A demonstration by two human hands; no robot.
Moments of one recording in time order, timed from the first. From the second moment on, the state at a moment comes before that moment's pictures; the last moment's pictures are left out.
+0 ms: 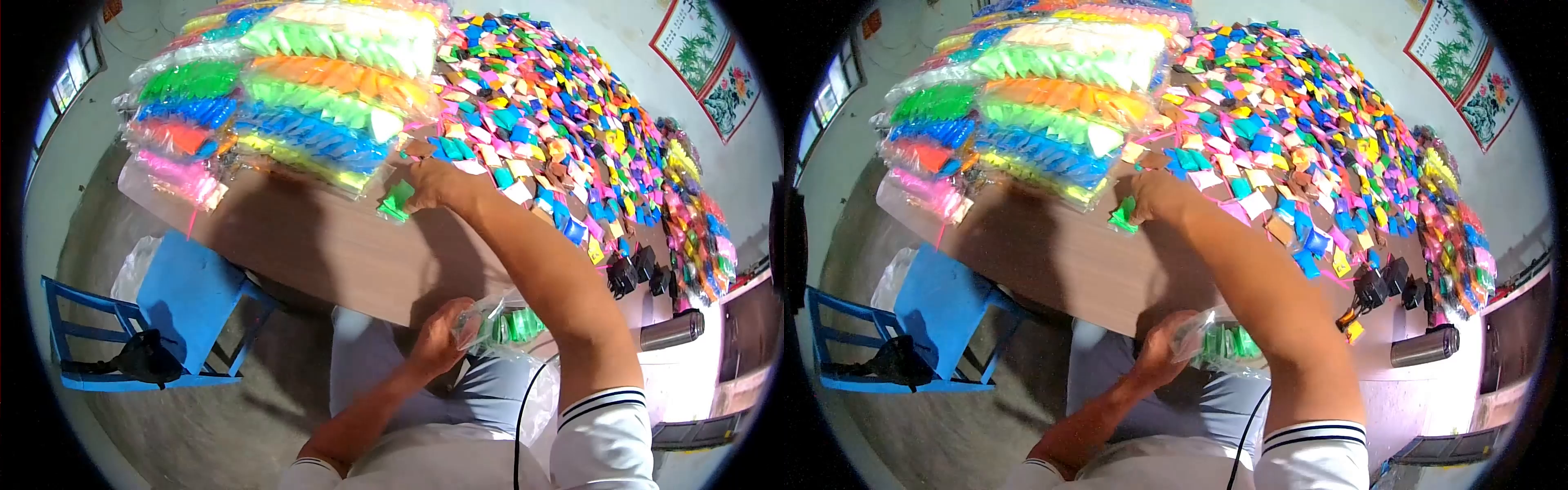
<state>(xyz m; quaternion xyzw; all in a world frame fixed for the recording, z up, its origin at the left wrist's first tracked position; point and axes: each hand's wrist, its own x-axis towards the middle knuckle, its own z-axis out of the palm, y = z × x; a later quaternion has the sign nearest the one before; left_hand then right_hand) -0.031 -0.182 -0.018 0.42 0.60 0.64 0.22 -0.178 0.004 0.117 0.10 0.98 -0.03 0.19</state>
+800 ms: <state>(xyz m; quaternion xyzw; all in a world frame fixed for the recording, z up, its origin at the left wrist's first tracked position) -0.033 -0.180 -0.015 0.42 0.62 0.64 0.19 0.039 -0.009 0.255 0.07 0.90 -0.43 -0.06</state>
